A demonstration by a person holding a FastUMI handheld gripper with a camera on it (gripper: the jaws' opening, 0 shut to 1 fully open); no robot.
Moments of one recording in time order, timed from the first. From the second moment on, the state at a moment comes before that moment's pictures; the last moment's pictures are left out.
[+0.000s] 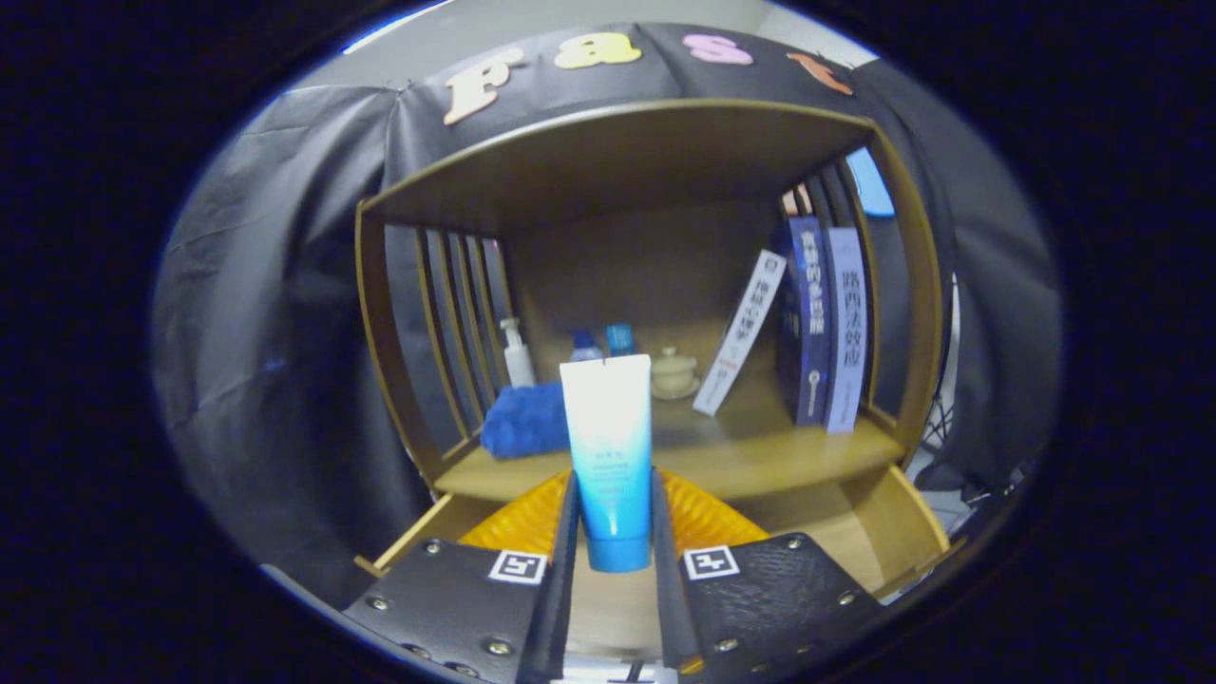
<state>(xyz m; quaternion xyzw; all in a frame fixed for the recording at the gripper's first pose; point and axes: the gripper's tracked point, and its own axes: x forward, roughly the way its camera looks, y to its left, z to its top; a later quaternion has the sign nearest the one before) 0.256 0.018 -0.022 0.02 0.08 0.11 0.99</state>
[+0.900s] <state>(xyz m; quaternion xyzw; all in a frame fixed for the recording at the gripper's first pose) 0.396 0.029 -0.127 0.01 0.18 0.01 0.98</state>
